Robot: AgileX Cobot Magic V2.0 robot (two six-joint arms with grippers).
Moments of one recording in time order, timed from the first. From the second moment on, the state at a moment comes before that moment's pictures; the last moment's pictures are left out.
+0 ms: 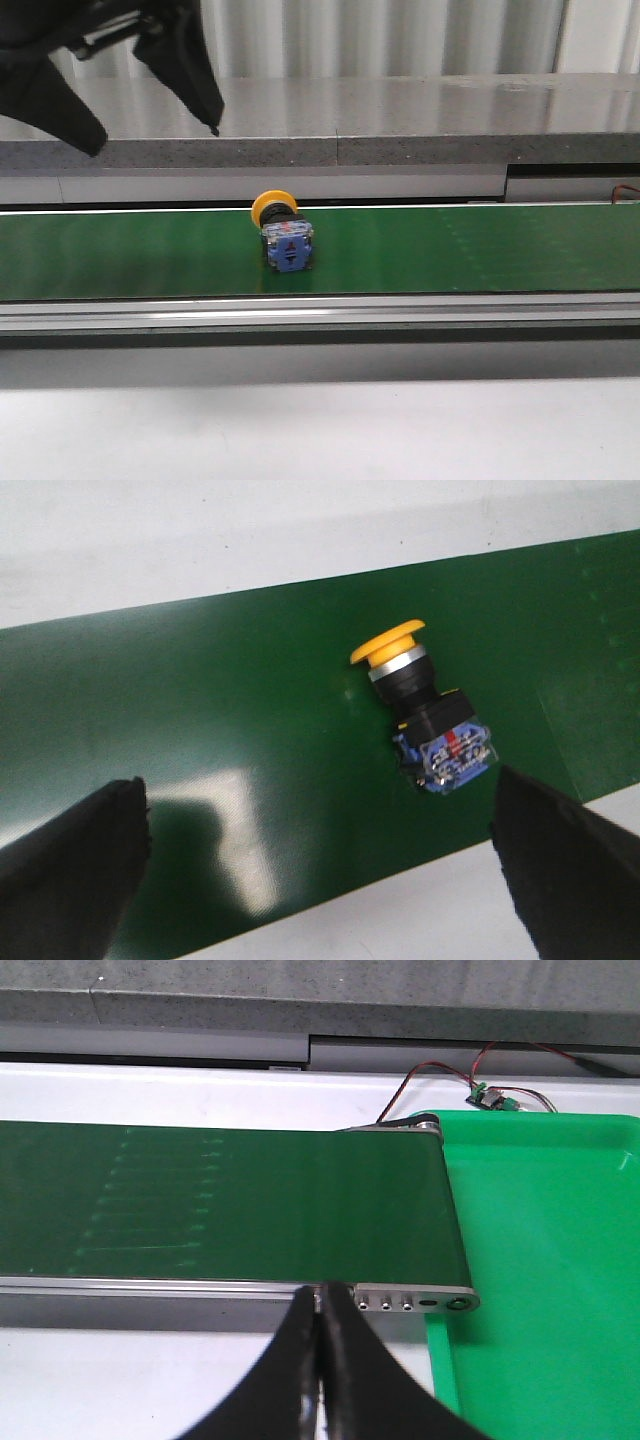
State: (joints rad) left arm -0.52 1.47 -1.12 -0.10 0.65 -0.22; right arm -0.10 0.30 -0.51 0.07 0.68 -0.07
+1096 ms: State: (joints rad) left arm -0.58 1.73 -1.27 0.09 0.83 -0.29; right arm -0.10 0.30 -0.51 0.07 0.68 -0.07
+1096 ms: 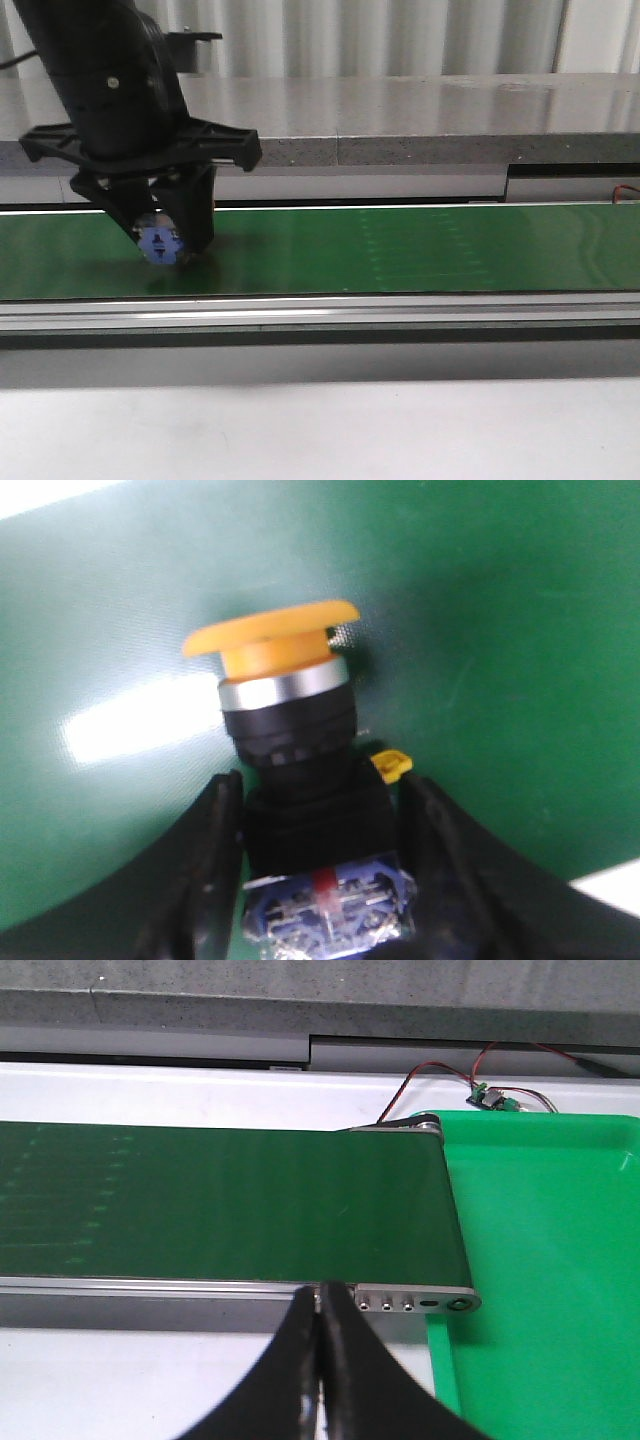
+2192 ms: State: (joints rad) left arm 0.28 1.36 -0.99 0.04 0.80 -0.06; right arm -0.10 0.30 -0.51 0.07 0.68 -0.07
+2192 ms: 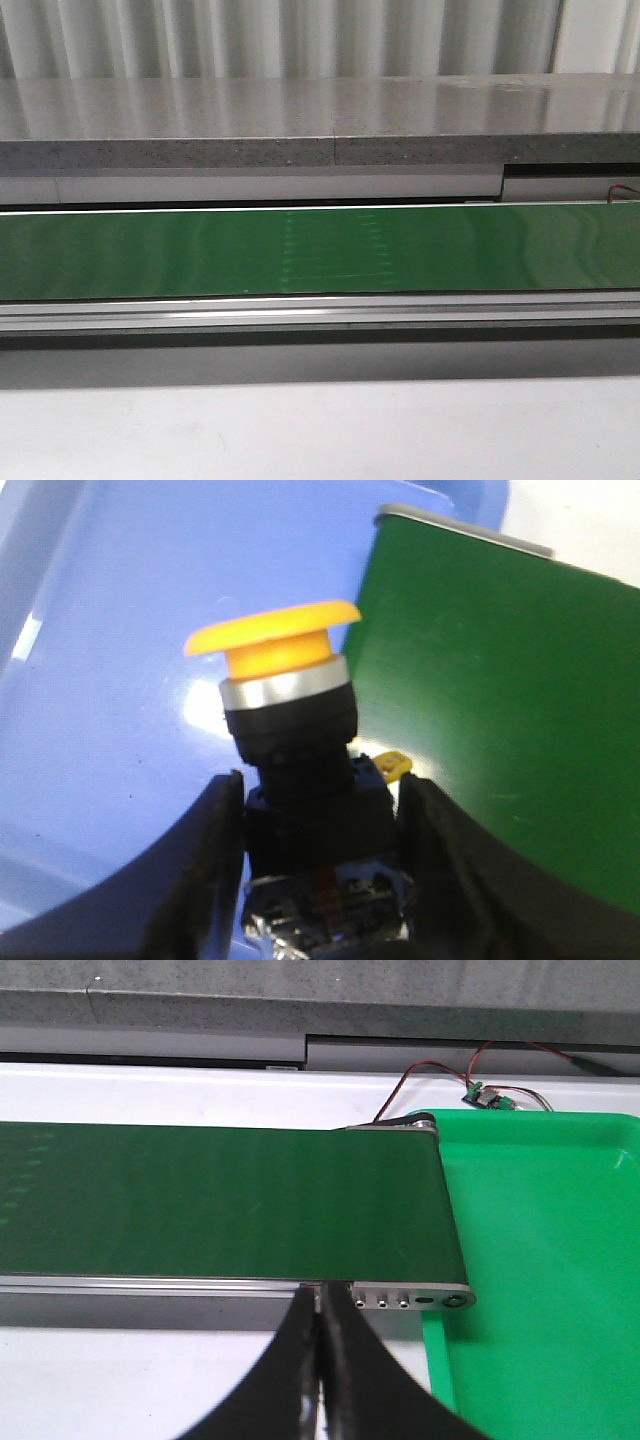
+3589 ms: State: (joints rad) left arm 0.37 1.77 -1.13 -0.01 0.62 -0.05; right arm -0.10 0.30 -0.51 0.07 0.68 -0.07
